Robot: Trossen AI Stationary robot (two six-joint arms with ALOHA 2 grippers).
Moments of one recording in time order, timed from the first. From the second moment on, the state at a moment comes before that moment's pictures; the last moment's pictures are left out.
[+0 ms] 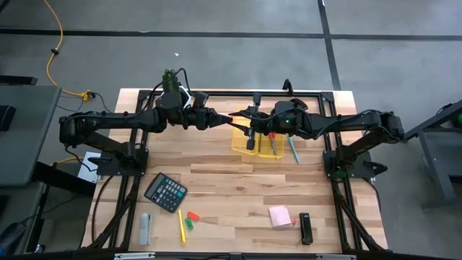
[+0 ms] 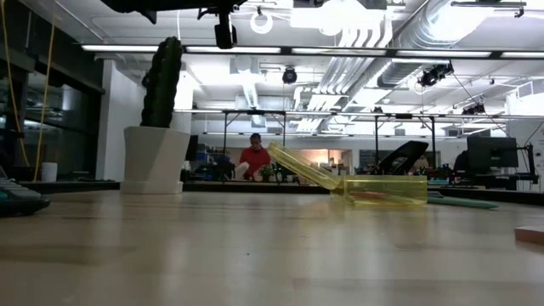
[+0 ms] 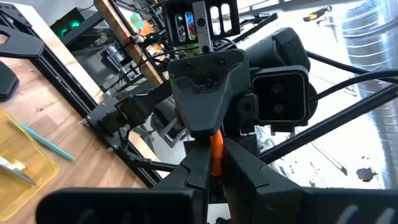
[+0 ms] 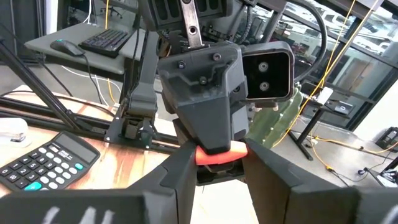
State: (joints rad) left arm 0.37 1.29 0.89 0.47 0.32 -1.03; right arm -0.06 1.43 1.15 0.22 0.09 -0.37
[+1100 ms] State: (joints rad) left arm 0.41 1.29 0.89 0.47 0.33 -1.04; right arm -0.06 1.43 1.15 0.21 0.09 -0.37
